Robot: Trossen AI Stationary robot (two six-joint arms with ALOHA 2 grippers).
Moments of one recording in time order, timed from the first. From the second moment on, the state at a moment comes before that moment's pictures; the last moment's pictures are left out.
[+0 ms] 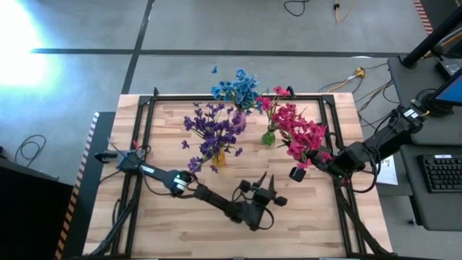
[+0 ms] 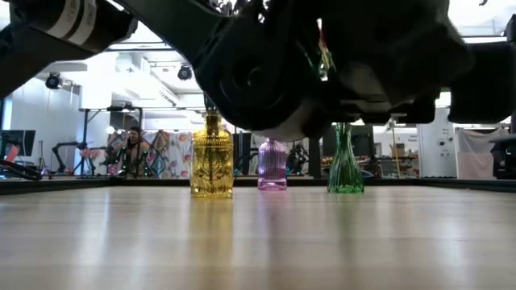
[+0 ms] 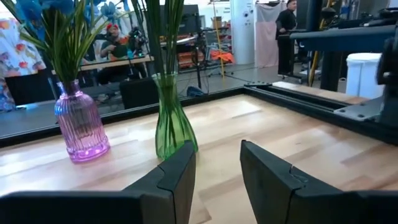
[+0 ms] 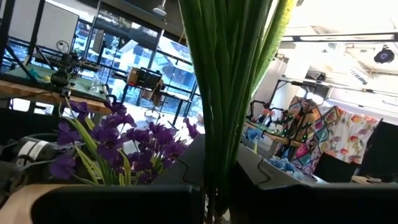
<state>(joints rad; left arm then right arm) -0.40 2.83 2.17 1.15 -1.57 0.51 0.54 1.00 0.71 0.71 0.94 -0.67</state>
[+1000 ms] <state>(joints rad) -0.31 2.84 2.12 1.13 -1.57 0.48 0.54 1.01 0.71 0.68 0.94 -0.64</state>
